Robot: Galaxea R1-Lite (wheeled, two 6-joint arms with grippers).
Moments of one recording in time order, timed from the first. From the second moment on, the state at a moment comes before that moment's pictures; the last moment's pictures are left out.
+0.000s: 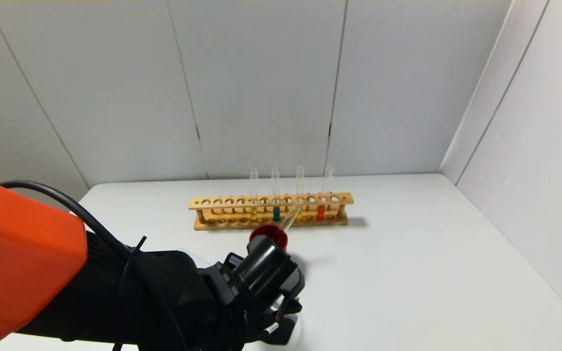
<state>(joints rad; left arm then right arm) -0.92 1.92 -0.94 0.07 0.68 1.21 0.00 0.00 0.00 -0.01 0.01 0.00</state>
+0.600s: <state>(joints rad) -0.92 1.96 -0.98 0.10 0.69 1.23 0.00 0.00 0.00 -0.01 0.01 0.00</state>
